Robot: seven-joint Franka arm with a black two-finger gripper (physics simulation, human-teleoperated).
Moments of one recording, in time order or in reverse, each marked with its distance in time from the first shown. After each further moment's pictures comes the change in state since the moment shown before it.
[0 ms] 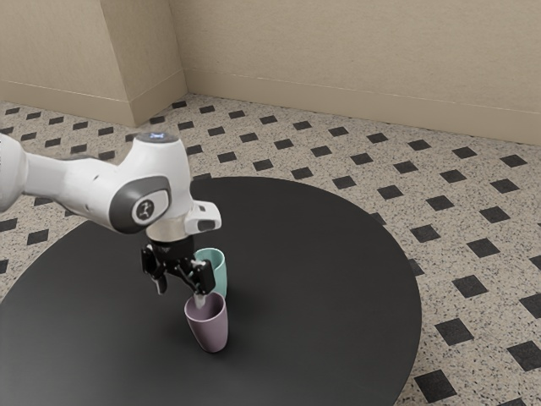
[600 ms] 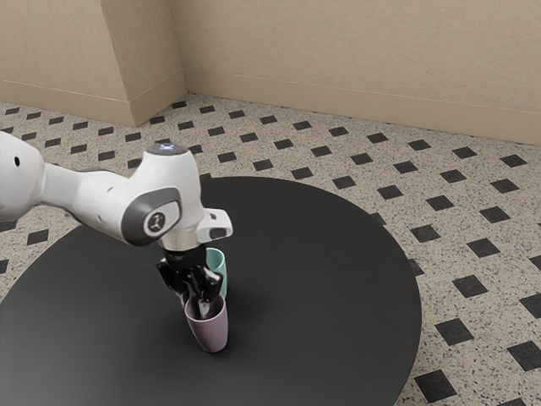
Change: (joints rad) arm -0.005 0.053 -0.031 0.006 -0.011 0.086 -0.022
